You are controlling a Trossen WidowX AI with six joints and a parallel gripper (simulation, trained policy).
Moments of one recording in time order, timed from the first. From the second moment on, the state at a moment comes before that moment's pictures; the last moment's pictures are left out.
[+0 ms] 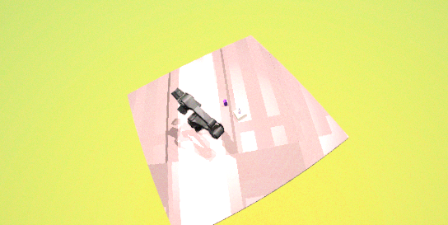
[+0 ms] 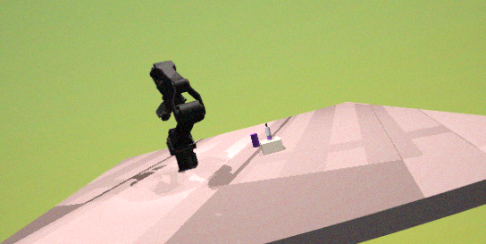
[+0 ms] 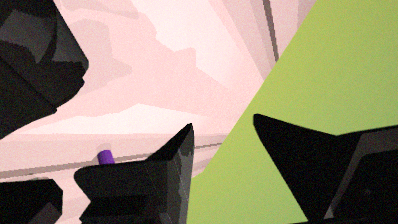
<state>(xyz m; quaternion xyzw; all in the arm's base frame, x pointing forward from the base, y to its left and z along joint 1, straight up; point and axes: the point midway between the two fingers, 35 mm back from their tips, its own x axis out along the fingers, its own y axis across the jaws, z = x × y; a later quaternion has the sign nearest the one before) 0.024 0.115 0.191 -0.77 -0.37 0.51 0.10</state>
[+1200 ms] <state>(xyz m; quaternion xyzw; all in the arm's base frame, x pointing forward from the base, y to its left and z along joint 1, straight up) 0.047 0.134 0.203 -0.79 -0.21 0.57 0.10</state>
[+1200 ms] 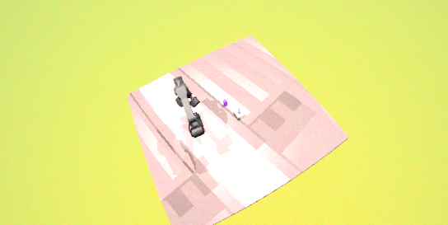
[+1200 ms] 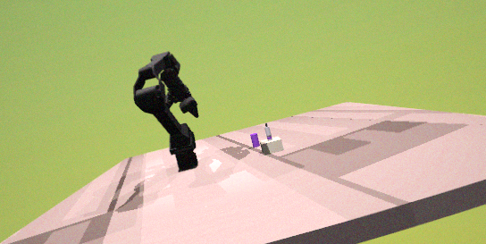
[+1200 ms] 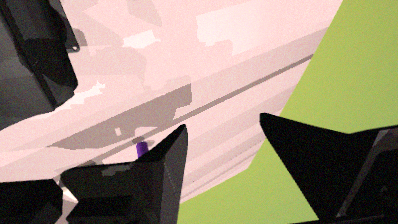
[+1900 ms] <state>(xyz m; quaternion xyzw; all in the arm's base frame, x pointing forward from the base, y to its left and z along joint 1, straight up) 0.073 0.148 0.203 -0.78 -0.12 0.60 0.13</state>
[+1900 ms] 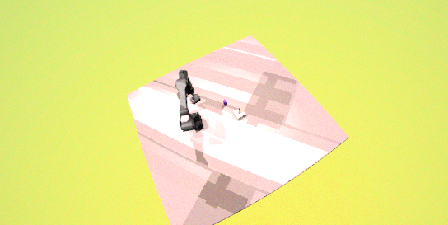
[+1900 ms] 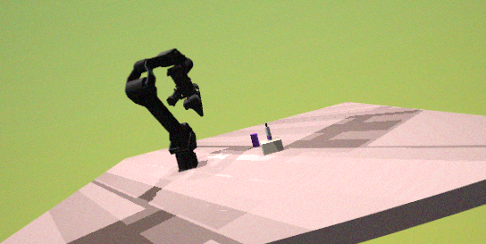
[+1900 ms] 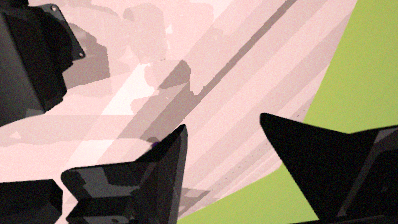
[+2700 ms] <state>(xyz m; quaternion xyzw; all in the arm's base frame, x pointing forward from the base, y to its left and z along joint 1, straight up) 0.111 0.157 0.197 -0.76 -0.02 0.63 0.16</state>
